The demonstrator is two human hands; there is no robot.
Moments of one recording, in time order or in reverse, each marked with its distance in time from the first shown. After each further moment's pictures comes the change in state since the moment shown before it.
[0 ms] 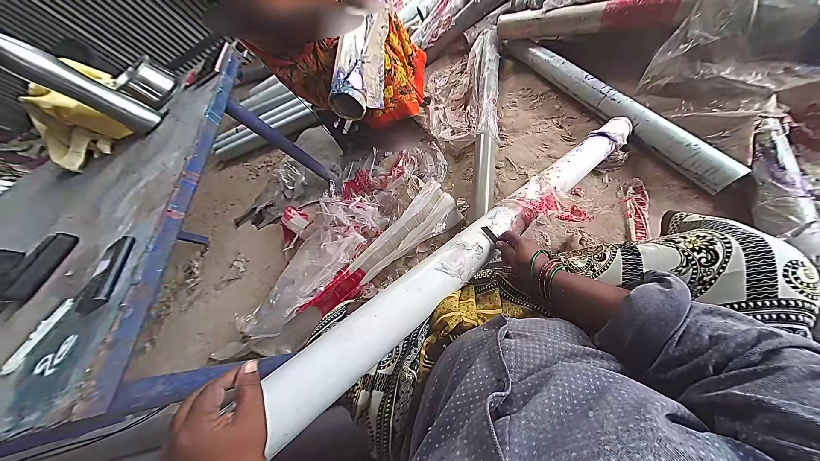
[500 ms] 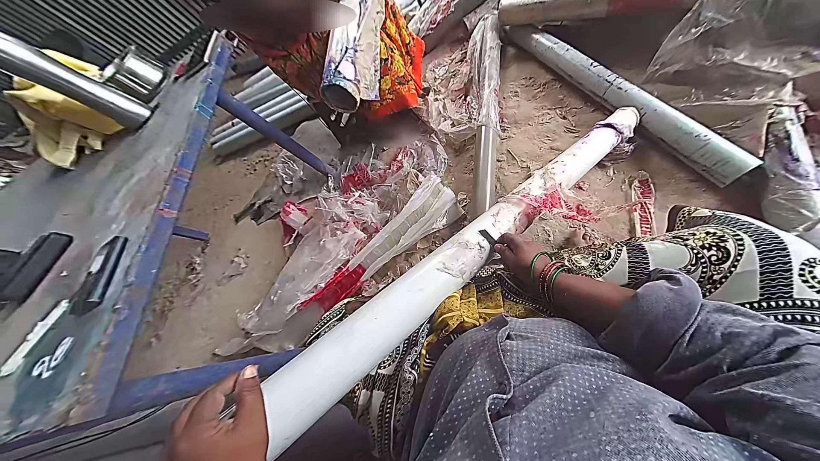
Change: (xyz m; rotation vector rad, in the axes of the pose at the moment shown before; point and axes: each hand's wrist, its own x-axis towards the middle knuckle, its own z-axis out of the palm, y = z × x) left_hand -0.001 0.000 0.001 0.021 -0.008 0.010; right_hand -0.006 -0.007 0.003 -0.071 -0.060 0.018
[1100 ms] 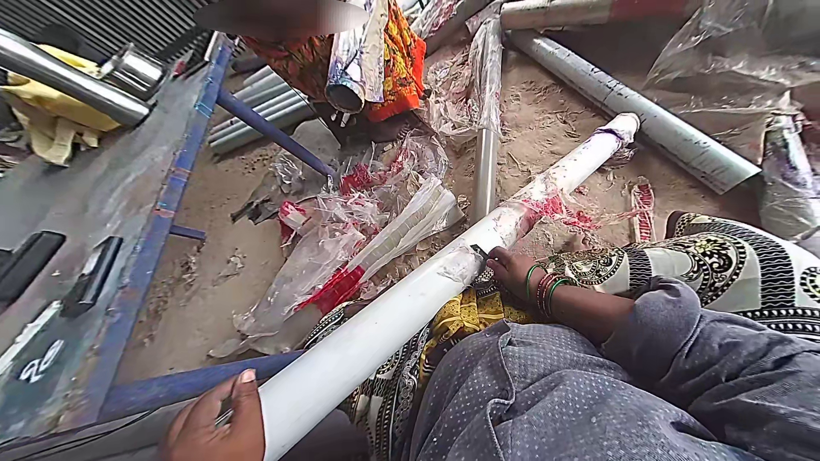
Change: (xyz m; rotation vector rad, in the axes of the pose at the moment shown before) left_hand 0.002 -0.006 0.004 -0.003 0.001 0.008; right_hand -0.006 -0.006 0.008 -0.115 -0.111 -0.124
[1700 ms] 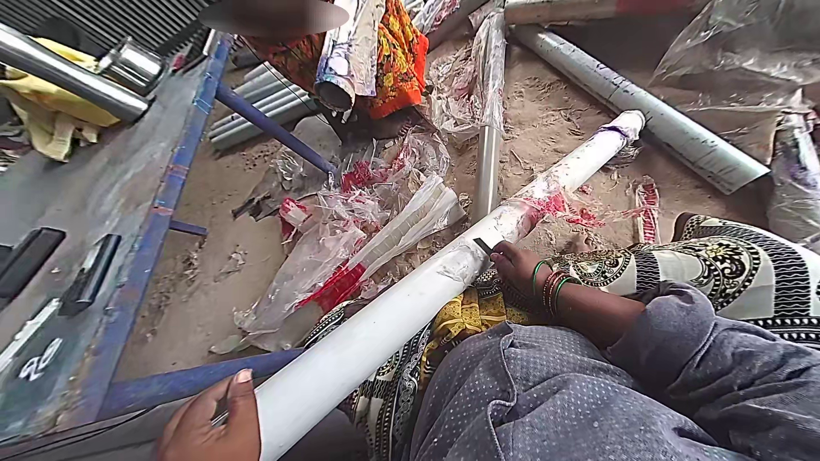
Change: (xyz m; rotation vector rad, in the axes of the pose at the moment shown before) left_hand 0.003 0.002 -0.001 0.003 -0.015 -0.019; right_hand 0.003 0.003 -0.008 0.095 0.079 0.018
